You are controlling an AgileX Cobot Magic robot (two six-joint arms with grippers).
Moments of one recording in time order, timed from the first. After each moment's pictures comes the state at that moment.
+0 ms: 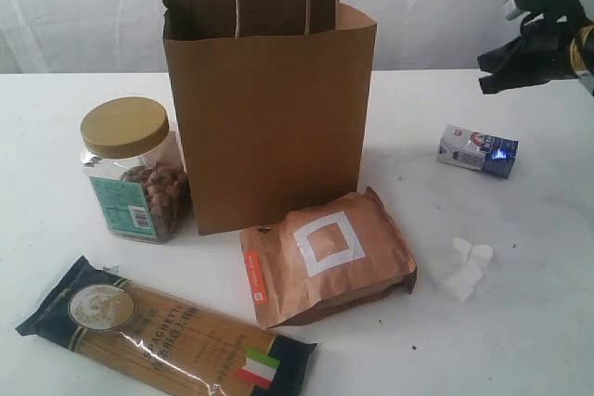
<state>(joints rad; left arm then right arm) 0.10 0.31 -0.13 -1.28 0.33 1.21 -0.19 2.06 -1.47 -1.74 -0.60 1.20</state>
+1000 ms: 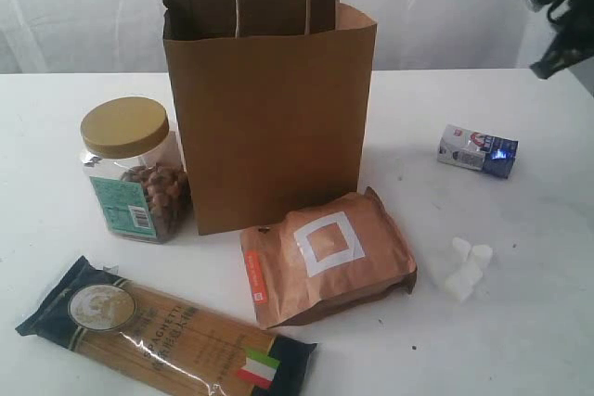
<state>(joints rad) 0.10 0.31 -0.13 -1.28 0.33 1.21 -0.17 1.95 -1.44 -1.76 -0.12 0.92</state>
